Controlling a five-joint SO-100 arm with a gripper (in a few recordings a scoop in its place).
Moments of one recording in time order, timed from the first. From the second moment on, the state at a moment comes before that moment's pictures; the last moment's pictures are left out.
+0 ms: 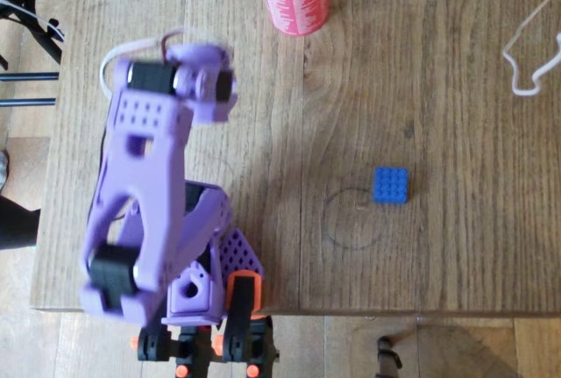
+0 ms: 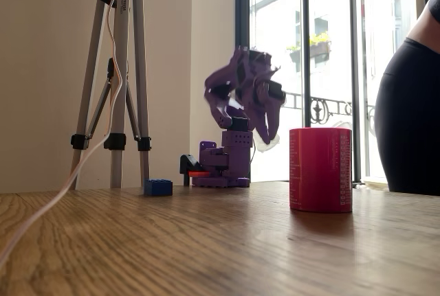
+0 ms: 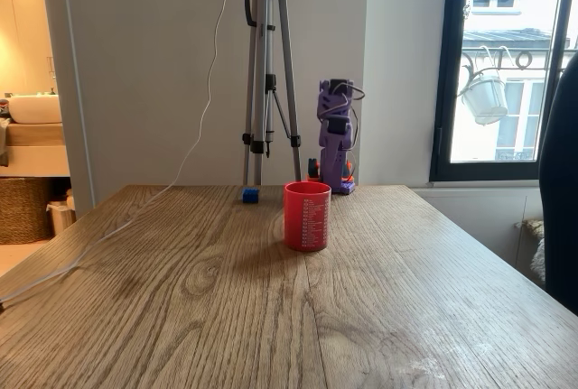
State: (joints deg) arm 14.1 134.2 126.3 78.3 -12.3
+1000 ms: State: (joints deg) arm 54.9 95.1 103.9 76.7 24.3
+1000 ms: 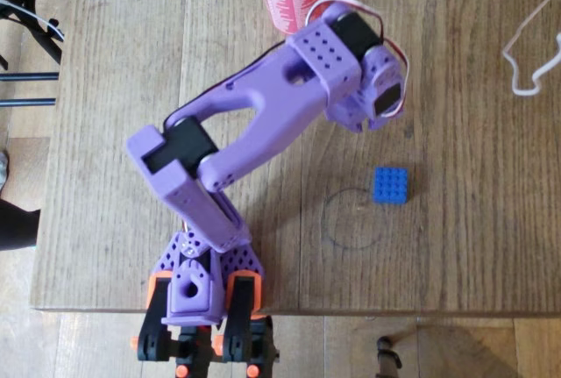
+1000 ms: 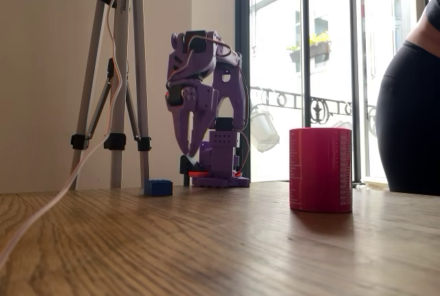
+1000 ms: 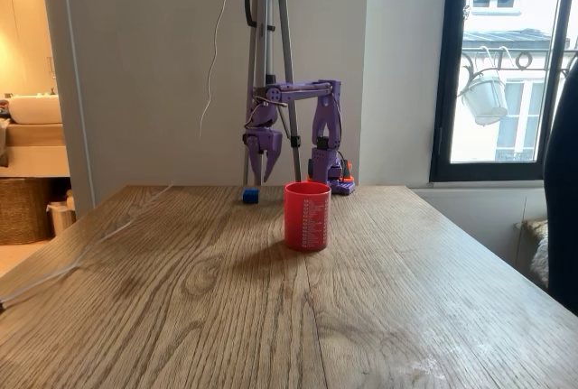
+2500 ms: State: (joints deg) arm 65.8 91.0 111.3 73.7 9.8
